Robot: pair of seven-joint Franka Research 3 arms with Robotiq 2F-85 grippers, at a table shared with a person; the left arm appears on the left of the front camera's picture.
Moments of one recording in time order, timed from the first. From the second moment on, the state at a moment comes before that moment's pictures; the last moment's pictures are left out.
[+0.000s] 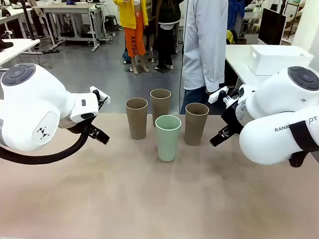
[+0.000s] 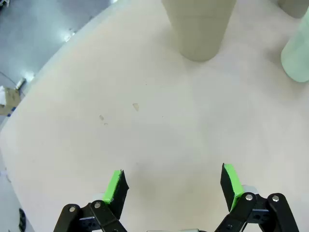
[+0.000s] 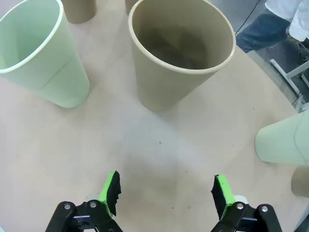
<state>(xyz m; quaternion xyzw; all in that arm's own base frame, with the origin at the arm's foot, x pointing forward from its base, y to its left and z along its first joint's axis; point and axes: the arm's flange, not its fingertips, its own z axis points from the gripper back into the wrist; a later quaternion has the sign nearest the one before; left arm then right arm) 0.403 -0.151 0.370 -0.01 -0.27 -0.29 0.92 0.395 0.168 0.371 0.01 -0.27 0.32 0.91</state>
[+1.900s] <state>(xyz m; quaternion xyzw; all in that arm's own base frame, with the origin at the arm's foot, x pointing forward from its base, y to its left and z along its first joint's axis) 0.341 -0.004 0.530 -0.22 -0.30 -0.47 0.80 0.367 -0.021 0.535 0.15 -0.33 0.42 0.83</state>
